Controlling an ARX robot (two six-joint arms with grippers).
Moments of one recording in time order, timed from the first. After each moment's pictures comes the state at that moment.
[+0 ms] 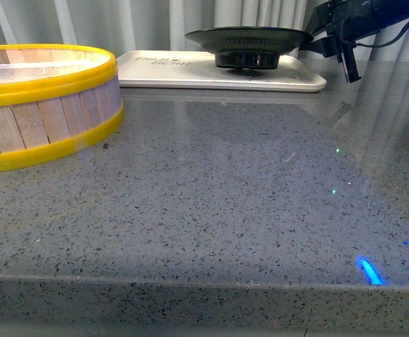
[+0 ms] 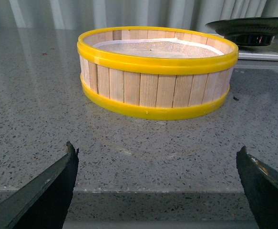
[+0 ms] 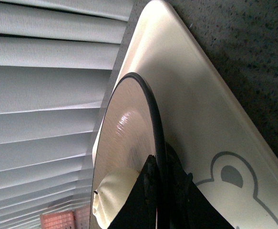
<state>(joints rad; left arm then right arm) 0.00 0.00 0.03 0.00 0.00 0.00 0.04 2.63 2.69 -0.48 -0.39 1.23</state>
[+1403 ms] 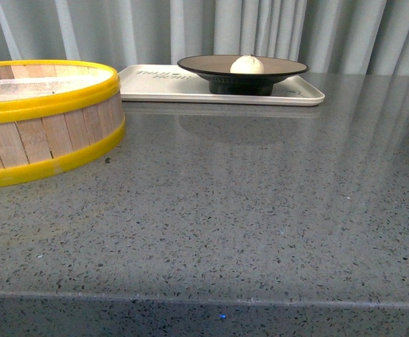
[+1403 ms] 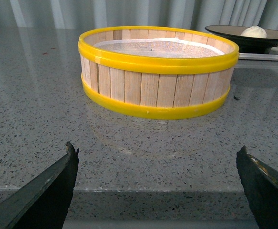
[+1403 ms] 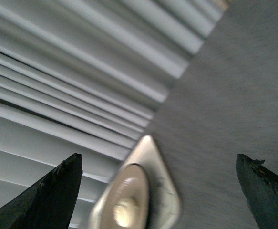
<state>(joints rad) 0.00 0.00 0.03 0.00 0.00 0.00 -0.16 1.34 1.04 0.21 -0.02 0.96</state>
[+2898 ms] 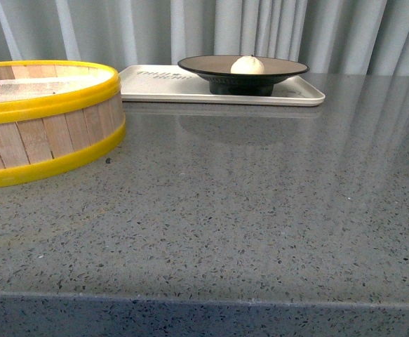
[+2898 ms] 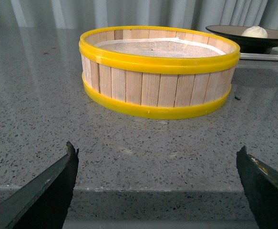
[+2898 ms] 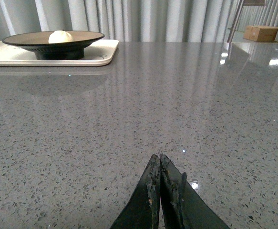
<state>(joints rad) 0.00 0.00 0.03 0.00 0.00 0.00 0.00 0.31 0.00 0.31 0.00 0.00</state>
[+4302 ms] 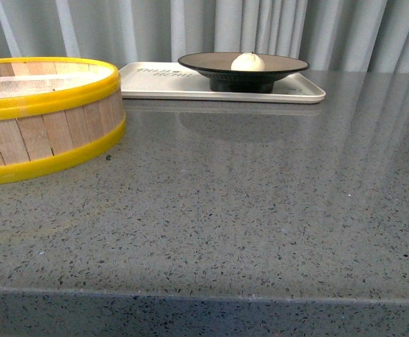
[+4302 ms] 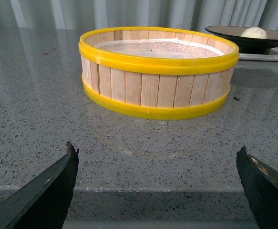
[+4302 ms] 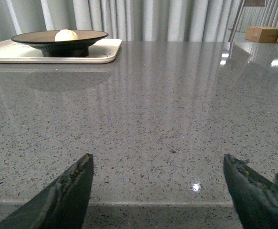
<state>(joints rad) 0.00 0.00 0.03 0.00 0.00 0.00 0.00 0.00 0.00 0.00 0.00 0.00</state>
